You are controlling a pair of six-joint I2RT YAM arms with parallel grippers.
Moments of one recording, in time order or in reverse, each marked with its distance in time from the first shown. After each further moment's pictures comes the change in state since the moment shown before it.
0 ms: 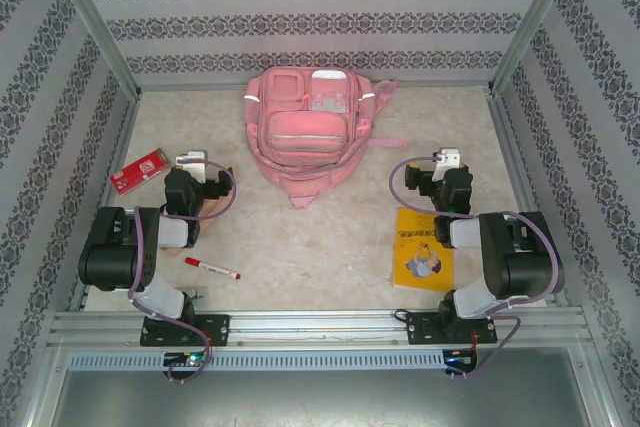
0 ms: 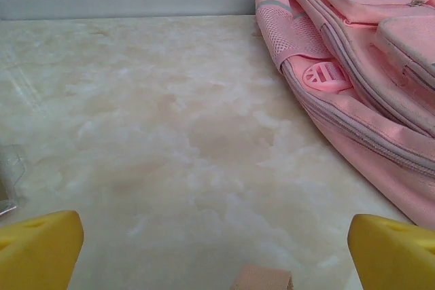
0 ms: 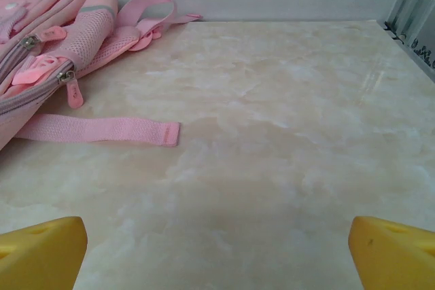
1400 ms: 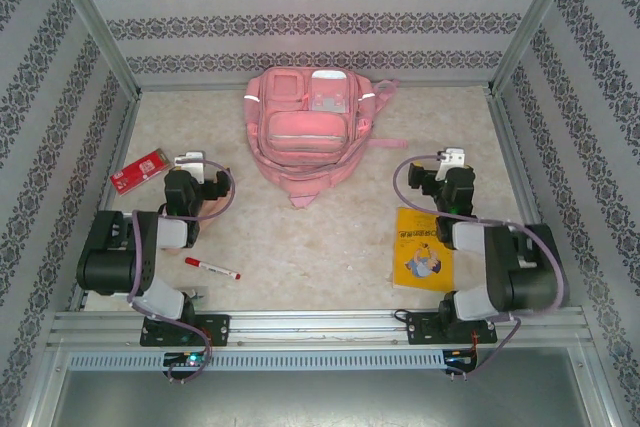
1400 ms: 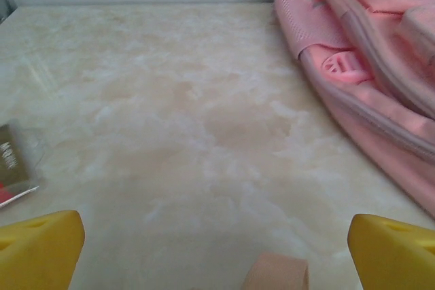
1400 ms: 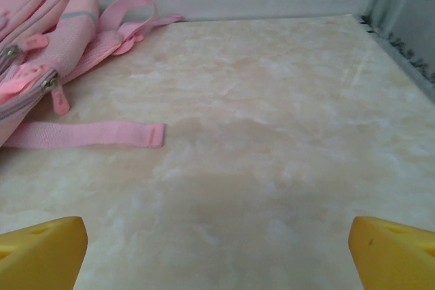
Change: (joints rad) left arm -0.001 -0.062 0.004 -0.108 -0.056 -0.011; right arm -0.002 -0.134 0.015 -0.167 0.068 0.050
